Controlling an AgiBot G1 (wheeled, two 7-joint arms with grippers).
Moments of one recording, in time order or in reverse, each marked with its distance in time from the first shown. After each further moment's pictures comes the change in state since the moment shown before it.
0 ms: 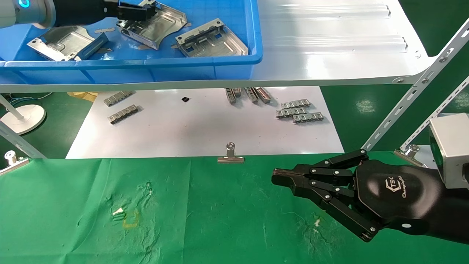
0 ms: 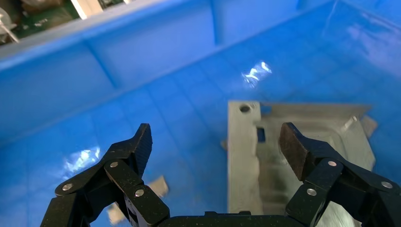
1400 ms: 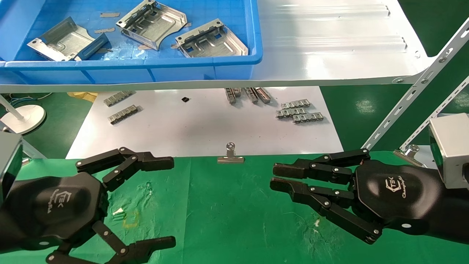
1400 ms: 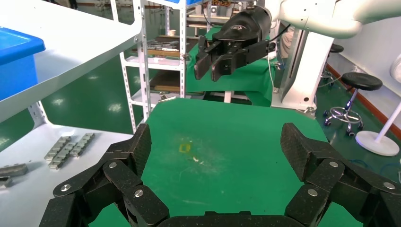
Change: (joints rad) left arm 0.990 -0.611 -0.307 -1.235 -0.746 0.666 0.009; right arm 0.000 0.000 0.000 0.000 0.000 0.000 0.000
